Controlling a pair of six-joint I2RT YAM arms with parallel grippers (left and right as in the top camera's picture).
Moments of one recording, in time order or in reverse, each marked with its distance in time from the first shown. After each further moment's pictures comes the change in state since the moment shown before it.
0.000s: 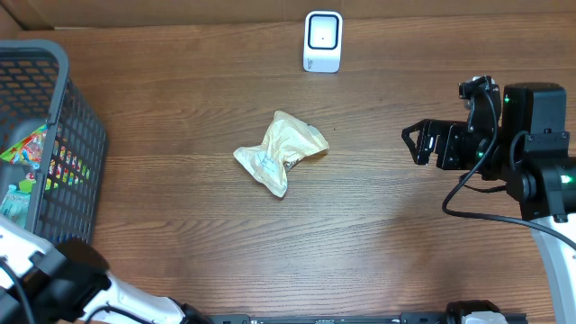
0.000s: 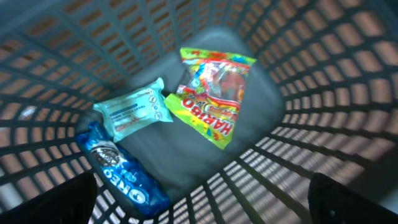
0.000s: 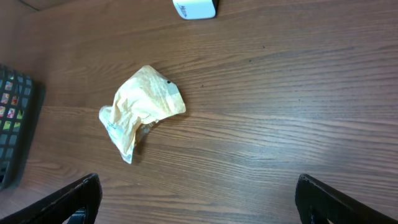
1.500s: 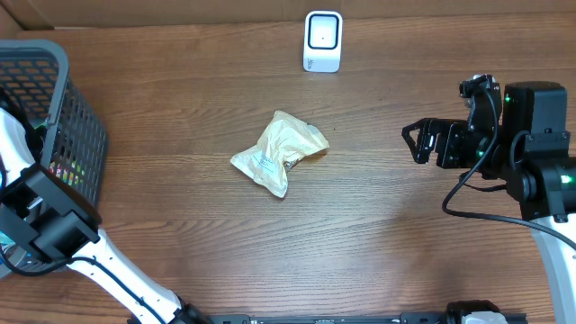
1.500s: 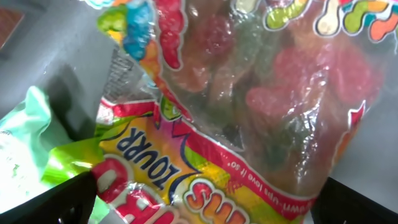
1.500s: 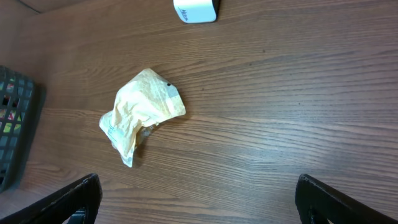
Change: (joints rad) left arm -0.132 0.419 -0.322 0.415 -0.256 -0.023; right arm 0.000 0.000 0.000 0.011 0.000 0.000
